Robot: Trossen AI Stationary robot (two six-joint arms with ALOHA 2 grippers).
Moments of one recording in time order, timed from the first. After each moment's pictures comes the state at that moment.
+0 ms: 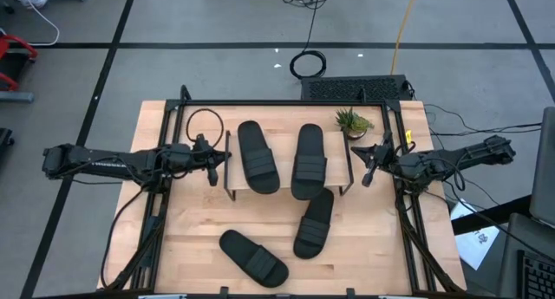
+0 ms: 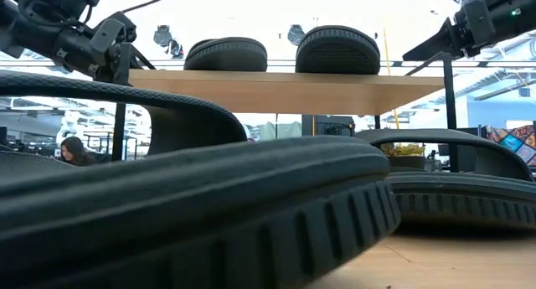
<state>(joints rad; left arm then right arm) 0.07 0.70 0.26 0.07 -0.25 -0.24 0.25 0.43 0.36 -0.24 0.75 -0.01</state>
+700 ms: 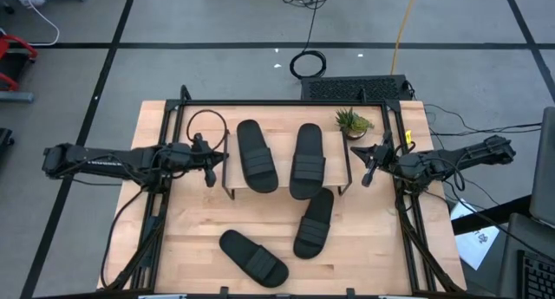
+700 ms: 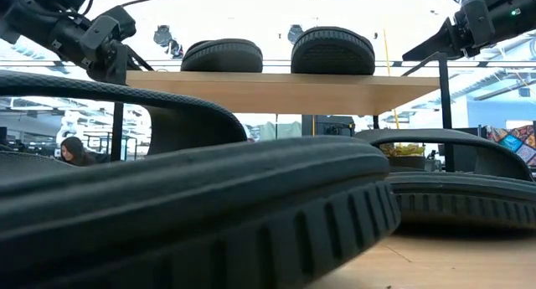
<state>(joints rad) 0.05 0.66 0.35 -0.13 -0.27 -0.20 0.25 0.44 0.36 -0.23 0.75 -0.01</state>
